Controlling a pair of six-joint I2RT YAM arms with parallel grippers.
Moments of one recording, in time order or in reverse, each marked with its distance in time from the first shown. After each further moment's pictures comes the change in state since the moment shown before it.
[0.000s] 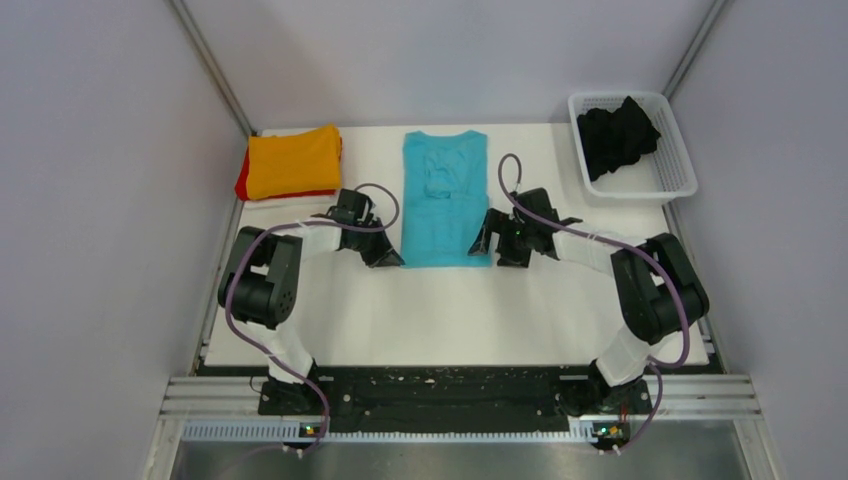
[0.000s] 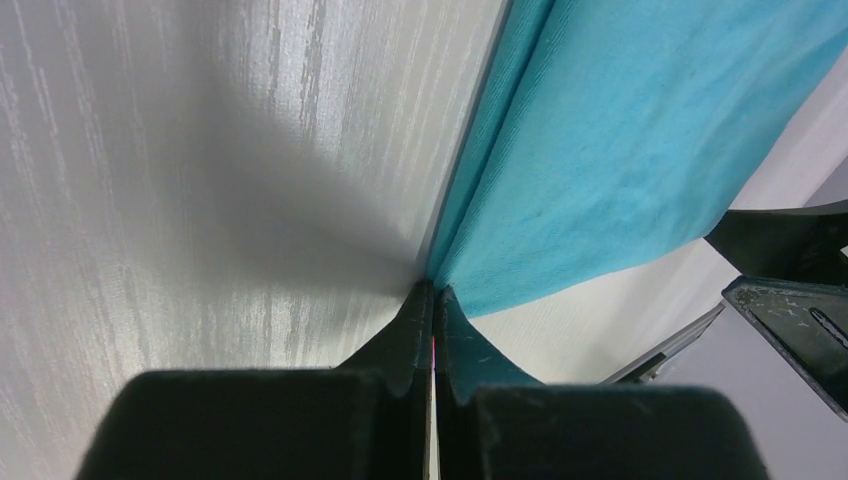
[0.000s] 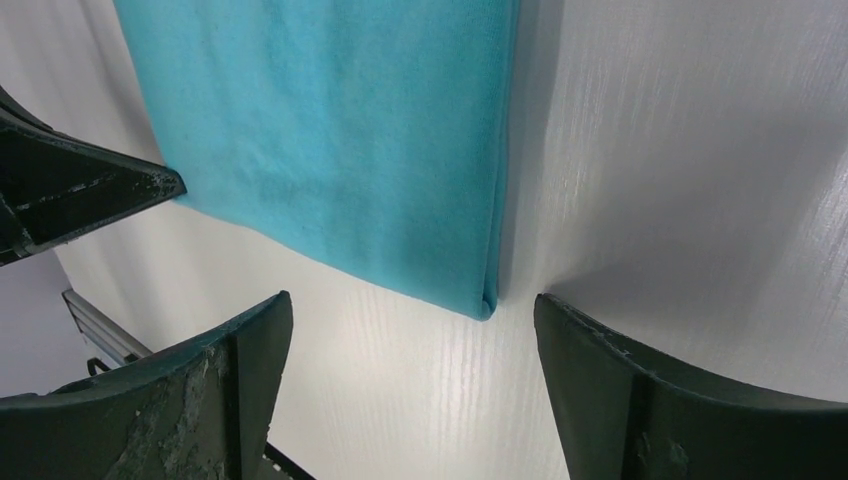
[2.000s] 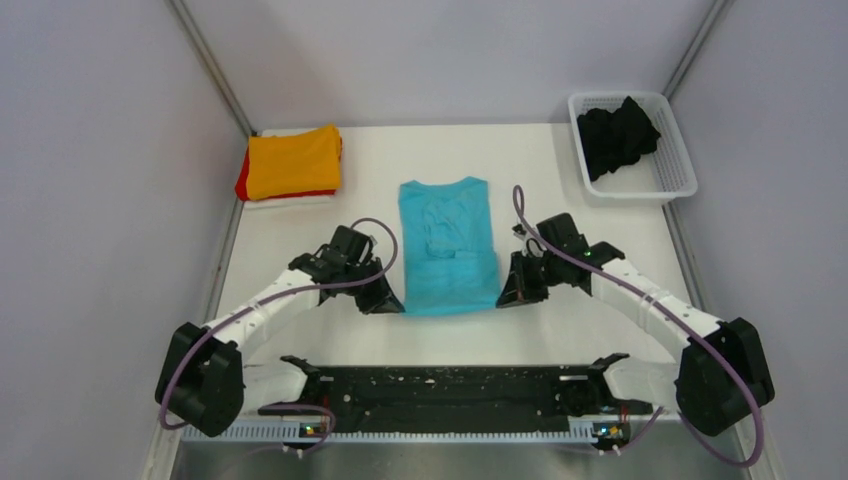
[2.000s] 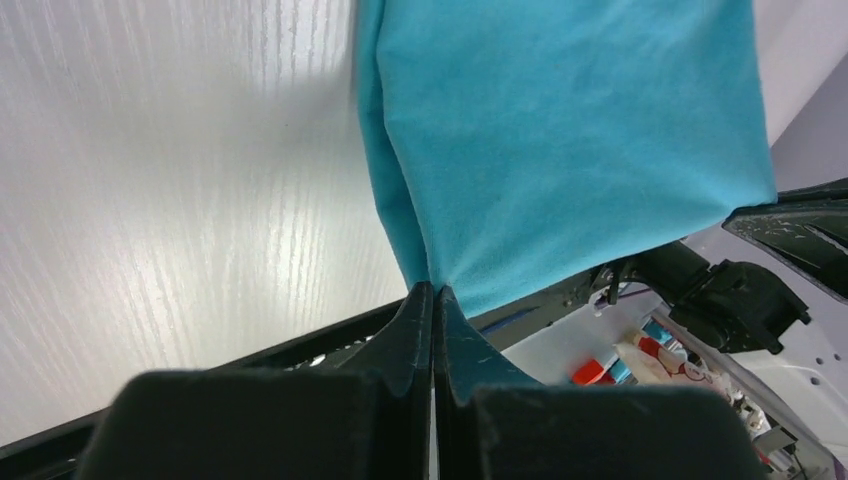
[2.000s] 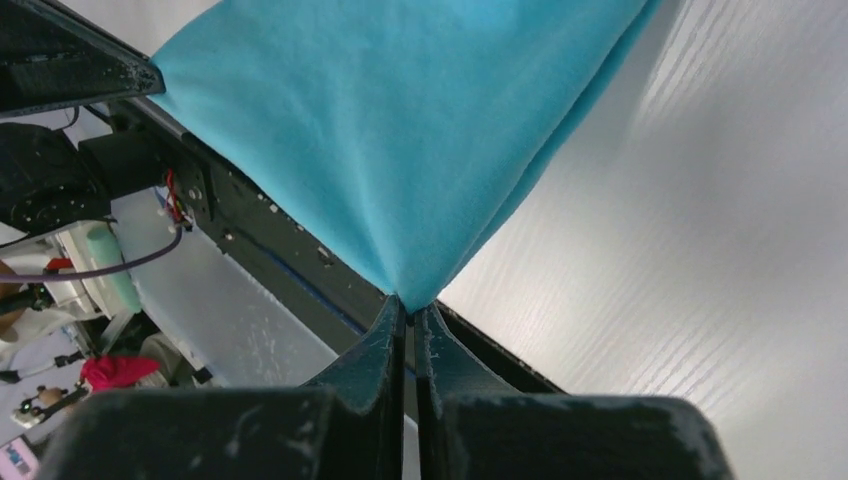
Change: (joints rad) left arm -0.206 -0.572 -0.276 -0.300 -0.021 -0.130; right arm 0.059 -0.480 -0.173 -0.452 -0.198 -0.169
